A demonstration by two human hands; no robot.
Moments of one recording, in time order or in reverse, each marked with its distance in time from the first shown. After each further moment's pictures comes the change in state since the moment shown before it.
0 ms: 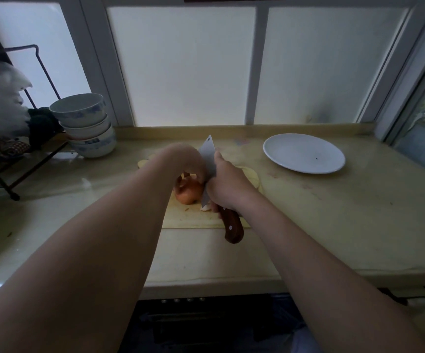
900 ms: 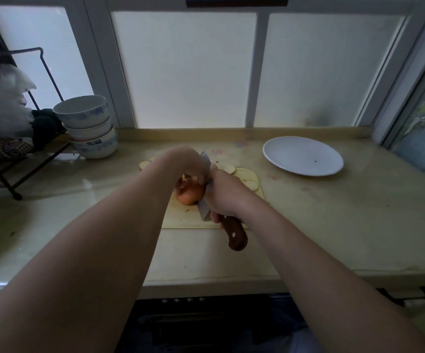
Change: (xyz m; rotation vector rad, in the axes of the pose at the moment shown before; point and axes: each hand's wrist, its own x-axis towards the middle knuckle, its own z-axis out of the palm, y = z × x) left_hand -0.002 -0.002 0.002 -0.028 0.028 0.027; right_hand -0.004 0.001 0.004 -0.140 -0.077 0.040
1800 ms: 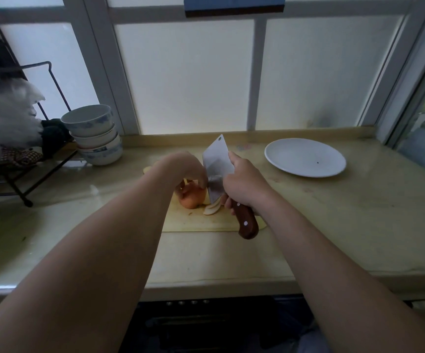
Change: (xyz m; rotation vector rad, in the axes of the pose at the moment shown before) left_hand -0.008 -0.003 -0.003 -0.058 0.011 -0.024; right_hand -0.004 0.009 -0.026 0.262 0.147 -0.010
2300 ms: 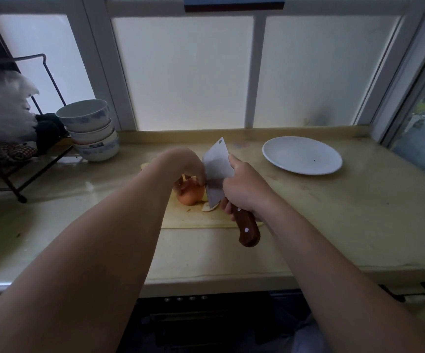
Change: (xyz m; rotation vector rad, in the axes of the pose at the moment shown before) left_hand 0.007 0.000 0.000 0.040 -0.020 0.003; right_hand -0.016 0.001 0.005 0.049 -0.021 0.060
